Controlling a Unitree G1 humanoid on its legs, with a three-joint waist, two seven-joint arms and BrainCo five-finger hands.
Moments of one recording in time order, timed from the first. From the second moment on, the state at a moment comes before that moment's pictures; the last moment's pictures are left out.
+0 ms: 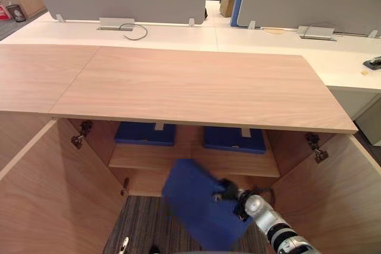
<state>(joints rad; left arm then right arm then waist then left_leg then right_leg) 0.24 0.04 0.33 1.04 -0.60 -0.11 -0.15 -0.20 -0.15 0.11 0.89 -0.14 -0.06 0.13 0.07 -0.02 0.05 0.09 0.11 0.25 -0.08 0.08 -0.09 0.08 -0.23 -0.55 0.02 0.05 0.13</state>
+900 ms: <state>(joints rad) 0.18 -0.01 0.26 0.83 -0.70 -0.13 -0.05 -0.66 -0.03 -0.33 0.41 1.23 -0.42 -0.21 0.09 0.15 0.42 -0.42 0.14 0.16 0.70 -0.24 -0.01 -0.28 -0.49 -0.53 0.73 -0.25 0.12</state>
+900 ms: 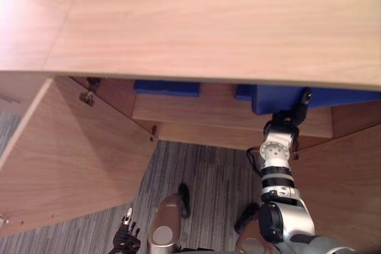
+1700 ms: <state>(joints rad) 0.18 -0.01 0.15 0.68 -0.70 -0.11 -0.02 -0.89 -0.23 -0.32 0.20 1.20 -0.42 -0.31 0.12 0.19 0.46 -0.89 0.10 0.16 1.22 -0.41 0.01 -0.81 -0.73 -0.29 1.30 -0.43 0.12</state>
